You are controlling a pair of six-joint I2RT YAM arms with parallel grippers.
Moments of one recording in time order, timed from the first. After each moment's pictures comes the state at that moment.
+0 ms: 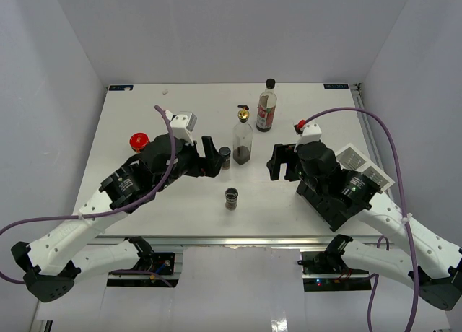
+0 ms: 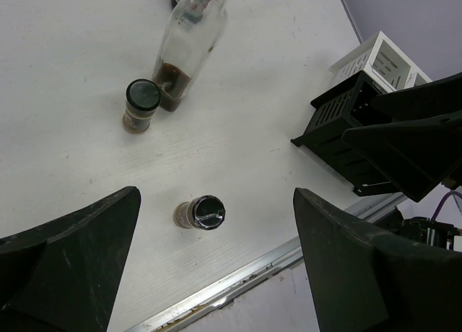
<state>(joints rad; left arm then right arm) -0.88 0.97 1.17 -0.60 -0.26 -0.53 0.87 0.91 1.00 -0.61 0.37 0.44</state>
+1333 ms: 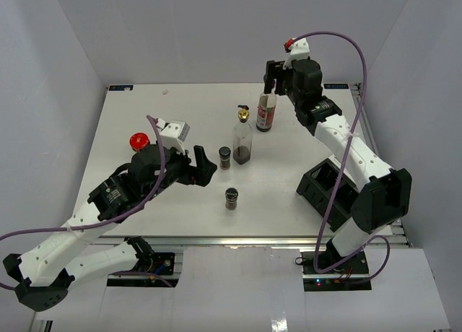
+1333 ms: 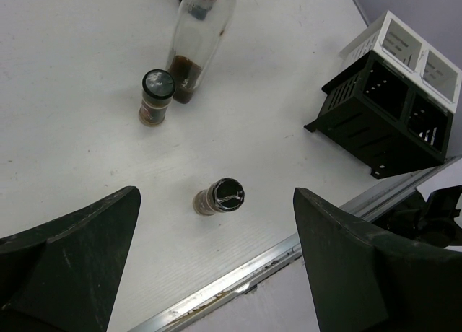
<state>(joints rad) -0.88 0.86 1.11 -0.63 -0.25 -0.46 0.45 1.61 1.54 -0.09 0.16 0.07</state>
